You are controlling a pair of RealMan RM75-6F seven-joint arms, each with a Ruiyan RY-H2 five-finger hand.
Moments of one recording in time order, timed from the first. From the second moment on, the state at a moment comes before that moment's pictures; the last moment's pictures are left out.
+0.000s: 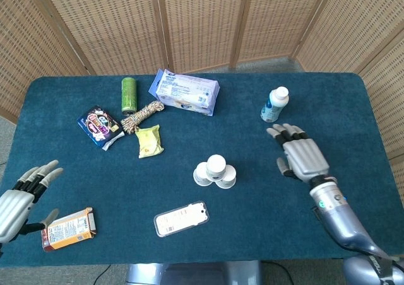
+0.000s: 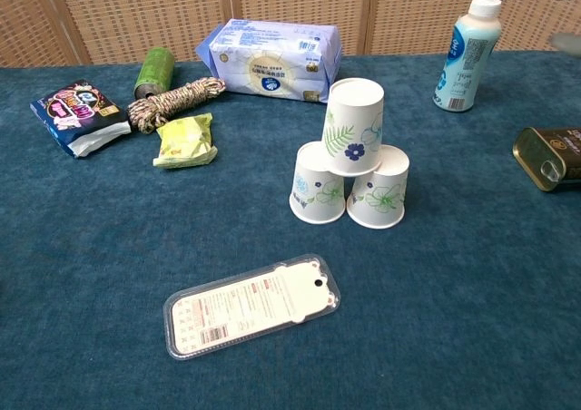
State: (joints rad) left arm -0.15 -0.80 0.11 -1.91 1.71 1.42 -0.17; right arm 0.79 -0.94 -0.03 -2.02 -0.96 1.17 -0.25
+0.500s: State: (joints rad) left arm 0.00 -0.90 0.17 -1.81 1.73 1.55 -0.17; right arm 0.46 -1.00 -0.08 -1.78 -1.18 1.31 0.02
